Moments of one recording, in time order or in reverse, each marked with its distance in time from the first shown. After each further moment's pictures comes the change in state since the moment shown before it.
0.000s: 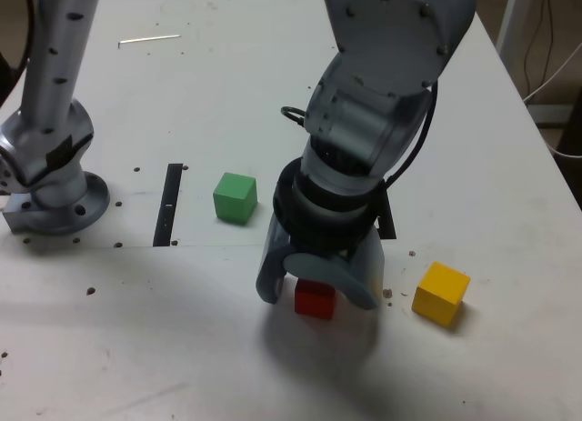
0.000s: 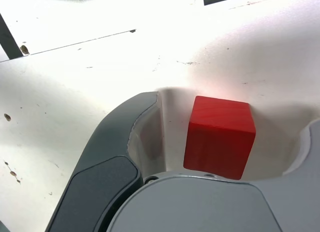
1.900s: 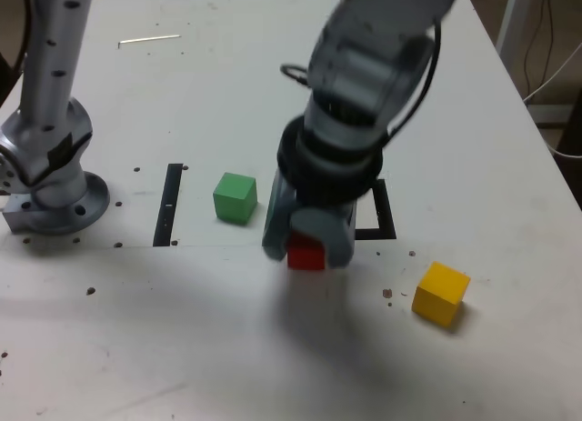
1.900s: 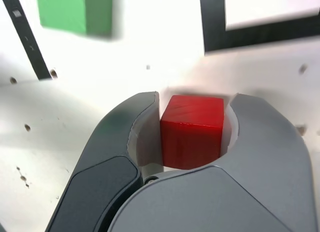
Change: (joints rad) arm 0.080 -0.060 -0.032 0.084 0.069 0.010
